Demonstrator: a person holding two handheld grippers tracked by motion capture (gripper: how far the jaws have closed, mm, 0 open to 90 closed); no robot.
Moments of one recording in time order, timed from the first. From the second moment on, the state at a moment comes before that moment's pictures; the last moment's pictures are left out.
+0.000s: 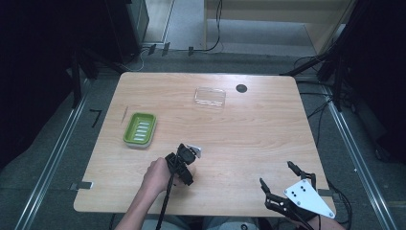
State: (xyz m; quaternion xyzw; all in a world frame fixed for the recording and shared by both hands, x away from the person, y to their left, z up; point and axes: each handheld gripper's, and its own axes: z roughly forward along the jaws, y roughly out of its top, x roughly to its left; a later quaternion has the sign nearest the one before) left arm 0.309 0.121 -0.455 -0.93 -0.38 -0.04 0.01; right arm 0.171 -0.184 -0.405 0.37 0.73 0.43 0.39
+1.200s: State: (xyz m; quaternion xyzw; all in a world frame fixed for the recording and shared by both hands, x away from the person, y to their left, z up) left arm 0.312 0.146 -0.435 -0.92 -0.39 -0.05 -0.01; right arm 0.171 -0.185 -0.405 0.37 0.73 0.43 0.39
